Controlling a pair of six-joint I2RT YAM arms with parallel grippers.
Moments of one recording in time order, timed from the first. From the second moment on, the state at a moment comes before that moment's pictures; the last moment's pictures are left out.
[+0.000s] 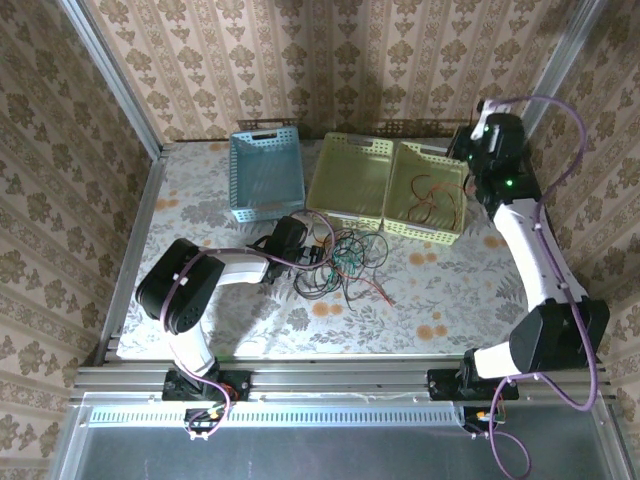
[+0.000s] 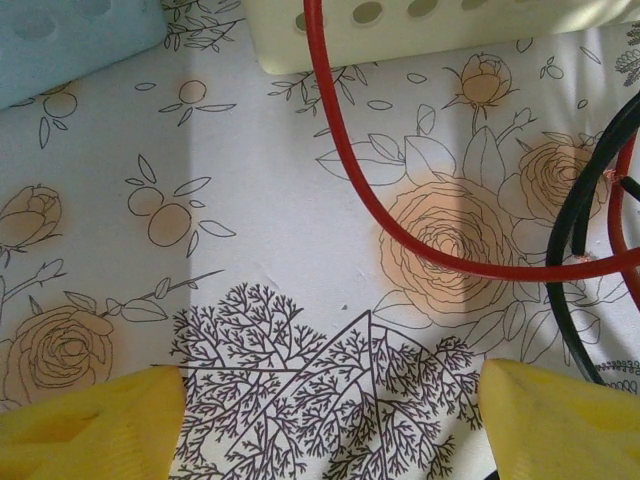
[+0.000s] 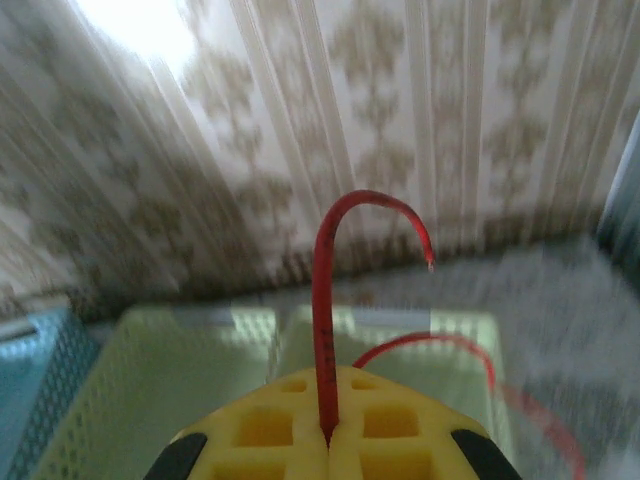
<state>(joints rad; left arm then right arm) -0.66 1.76 0.80 0.14 -0.08 -0.19 0.01 1.43 1.33 -0.27 0.05 0.26</state>
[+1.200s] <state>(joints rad) -0.68 1.66 0.80 0.16 -0.03 -0.17 0.15 1.45 1.12 -0.37 -0.29 0.40</state>
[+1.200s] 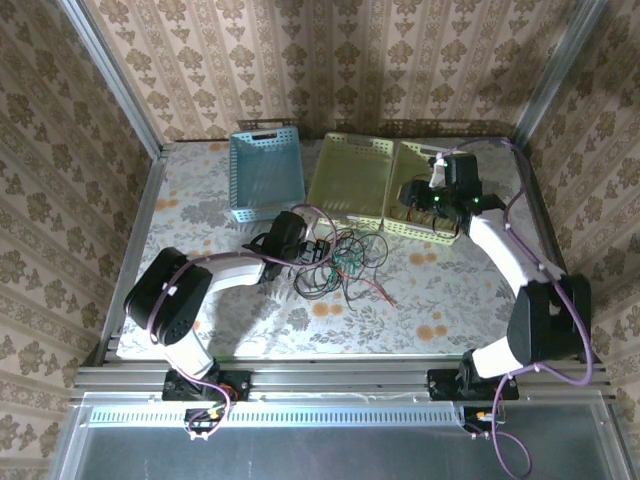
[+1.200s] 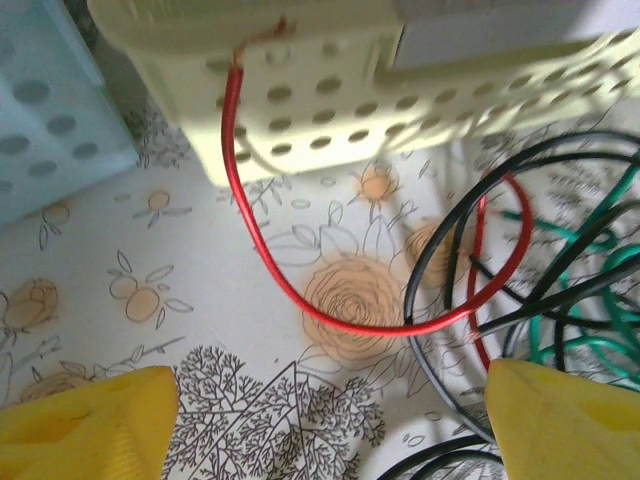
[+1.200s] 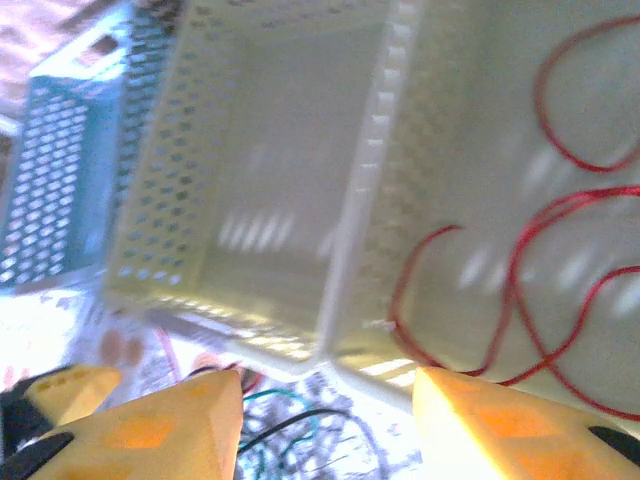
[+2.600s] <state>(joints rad) -0.65 1.62 0.77 0.21 0.01 -0.27 0.47 1.58 1.23 -0.65 -0.50 0.05</state>
